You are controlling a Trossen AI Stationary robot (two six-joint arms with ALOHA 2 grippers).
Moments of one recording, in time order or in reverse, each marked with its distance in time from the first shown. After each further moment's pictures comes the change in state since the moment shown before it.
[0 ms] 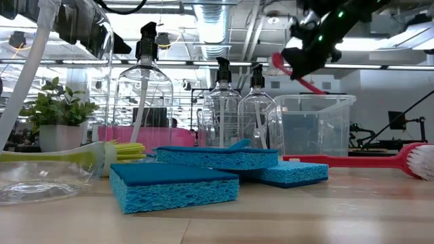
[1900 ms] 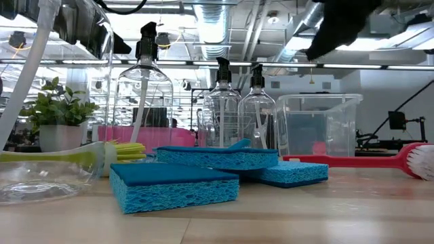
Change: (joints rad) left arm 0.000 0.000 0.000 0.000 0.000 0.000; right arm 0.654 -0.051 0.067 -0.373 -0.132 0.351
